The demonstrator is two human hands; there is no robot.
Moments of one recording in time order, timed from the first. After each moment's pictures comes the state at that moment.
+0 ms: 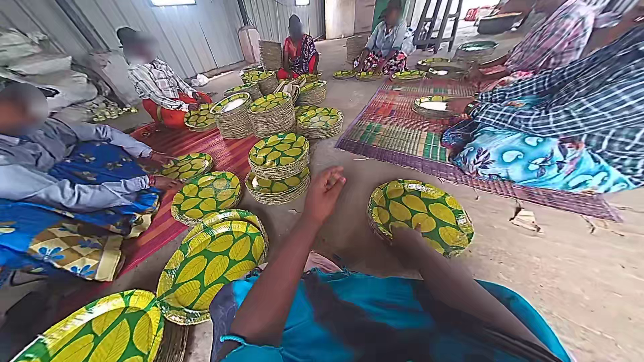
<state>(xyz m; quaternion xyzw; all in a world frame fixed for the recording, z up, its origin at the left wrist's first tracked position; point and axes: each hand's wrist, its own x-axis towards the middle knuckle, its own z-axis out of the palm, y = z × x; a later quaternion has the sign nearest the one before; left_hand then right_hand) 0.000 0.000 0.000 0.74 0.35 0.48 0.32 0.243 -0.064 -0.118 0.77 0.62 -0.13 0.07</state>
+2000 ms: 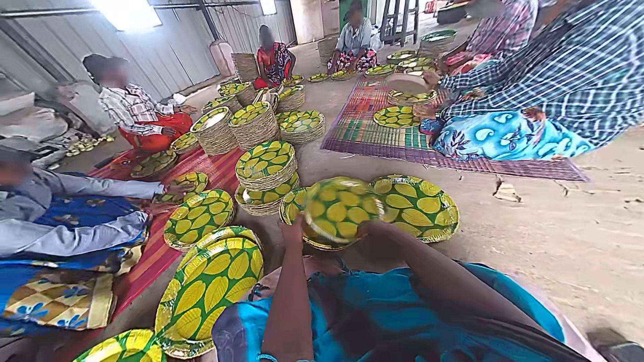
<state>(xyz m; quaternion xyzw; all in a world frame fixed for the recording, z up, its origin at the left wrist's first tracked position) -0.039 0.036 -0.134 0.39 0.65 0.49 0.42 0.226 -0.032 -0.125 0.59 0.77 -0.24 0.01</state>
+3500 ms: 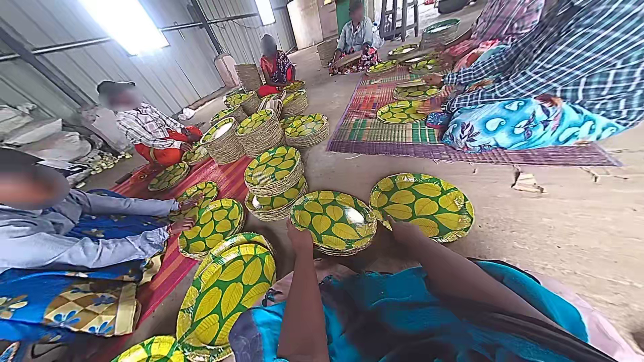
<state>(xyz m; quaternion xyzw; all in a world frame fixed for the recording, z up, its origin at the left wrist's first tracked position) -0.044 0.035 -0.129 0.49 0.74 0.35 0.31 0.250 -0.024 -0.167 0.79 0.57 -0.22 0.07</state>
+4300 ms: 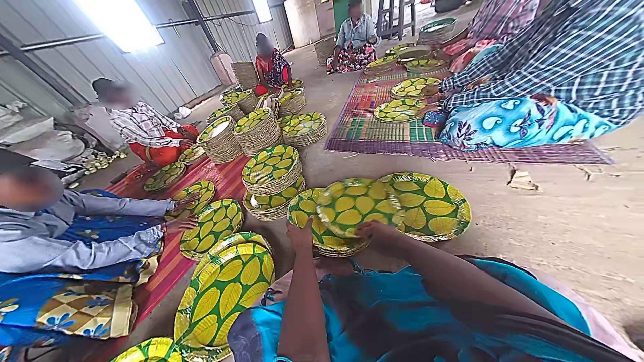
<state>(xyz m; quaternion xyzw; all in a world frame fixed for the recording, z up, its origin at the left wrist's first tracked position) -0.041 0.036 -0.129 0.45 0.72 0.39 0.36 0.218 -0.025 -0.162 0.55 0.78 -0.27 -0.09</state>
